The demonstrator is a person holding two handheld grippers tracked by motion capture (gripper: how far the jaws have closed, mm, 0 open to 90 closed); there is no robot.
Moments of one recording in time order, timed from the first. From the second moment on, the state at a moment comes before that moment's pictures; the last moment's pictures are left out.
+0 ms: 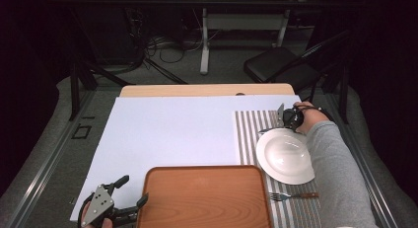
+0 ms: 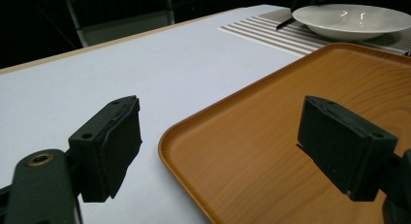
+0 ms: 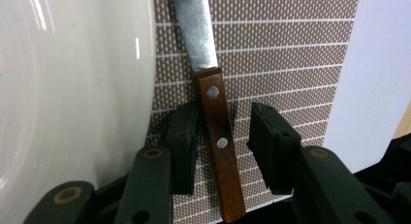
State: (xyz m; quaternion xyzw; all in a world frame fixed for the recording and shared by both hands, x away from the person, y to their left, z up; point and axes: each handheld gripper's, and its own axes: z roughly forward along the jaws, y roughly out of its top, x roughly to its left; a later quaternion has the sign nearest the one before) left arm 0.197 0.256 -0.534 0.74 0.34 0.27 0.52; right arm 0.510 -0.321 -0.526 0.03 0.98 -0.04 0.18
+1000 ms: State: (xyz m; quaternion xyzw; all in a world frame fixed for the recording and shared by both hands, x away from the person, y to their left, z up) left arm 0.197 0.256 -0.534 0.74 0.34 0.27 0.52; right arm 0.508 -0.319 -0.527 0.01 0.98 -0.05 0.17
